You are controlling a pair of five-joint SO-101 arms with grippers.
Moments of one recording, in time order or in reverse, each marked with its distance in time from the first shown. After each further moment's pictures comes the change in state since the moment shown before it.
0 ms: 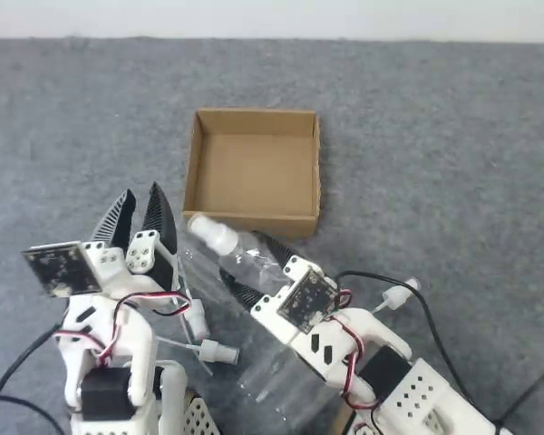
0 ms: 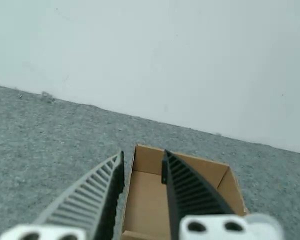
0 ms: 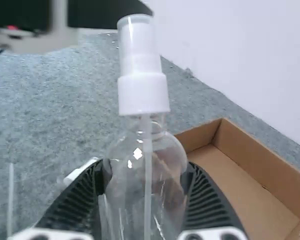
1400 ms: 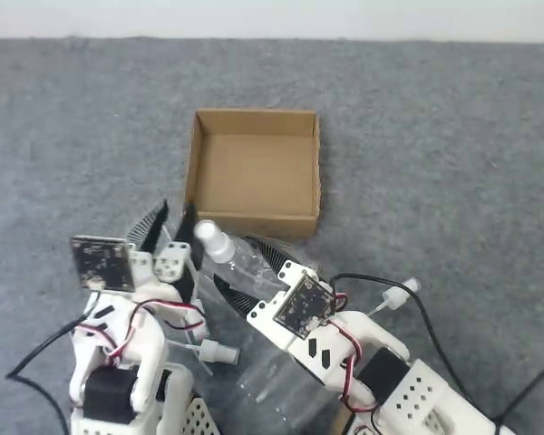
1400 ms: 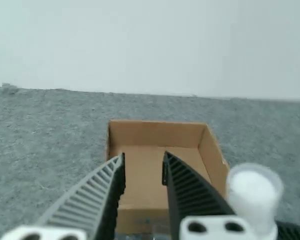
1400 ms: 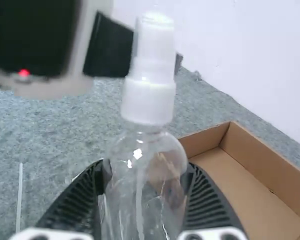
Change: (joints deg) left arm 9.7 0.0 -0.1 6.4 -6.7; right arm -1.1 0.0 0.0 0.0 -0.1
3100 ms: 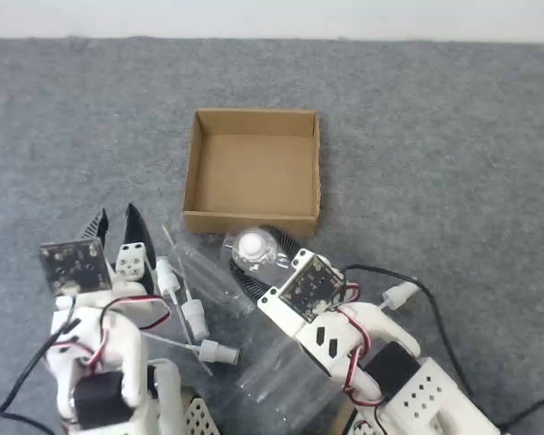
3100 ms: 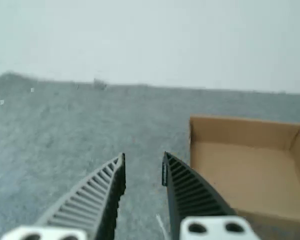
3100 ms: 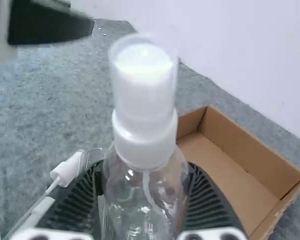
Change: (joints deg) left arm -20.0 -0.1 -1.1 4.0 -8.2; right arm 4.9 0.0 -7.3 10.7 0.0
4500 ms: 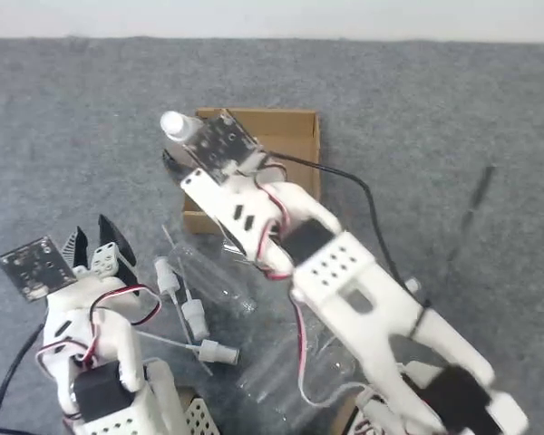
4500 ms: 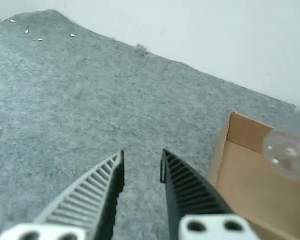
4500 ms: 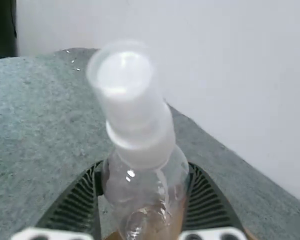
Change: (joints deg) left arm -9.0 0.0 4.7 -1.1 11.3; right arm 2.6 66.5 -55.2 -12.9 0.1
